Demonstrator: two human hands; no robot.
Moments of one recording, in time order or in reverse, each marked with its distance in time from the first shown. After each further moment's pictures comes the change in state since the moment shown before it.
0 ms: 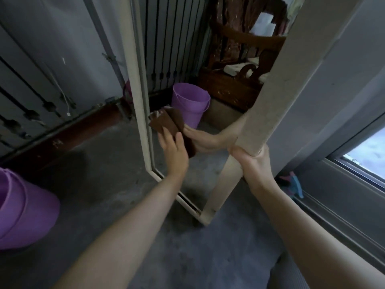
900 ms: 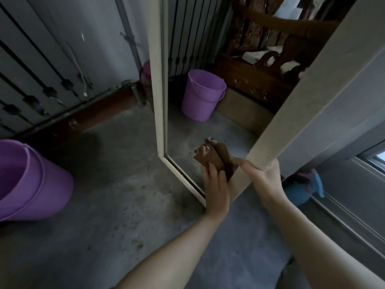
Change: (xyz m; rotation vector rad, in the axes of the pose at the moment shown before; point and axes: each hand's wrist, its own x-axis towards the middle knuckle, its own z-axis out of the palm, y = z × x) left_hand -0.124 -0.063 0.020 0.022 -0.215 -0.109; right_hand -0.028 0.059 0.001 -0.153 -0.065 0.108
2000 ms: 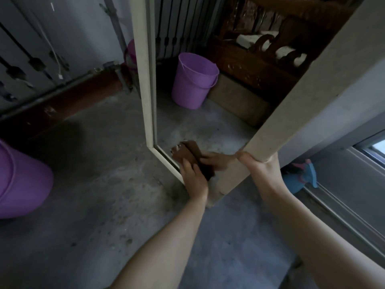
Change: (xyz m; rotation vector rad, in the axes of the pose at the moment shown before) left_hand 0.054 -0.064 0.002 0.053 0.240 -0.210; right_hand 0.004 0.004 0.000 0.003 0.011 -0.027
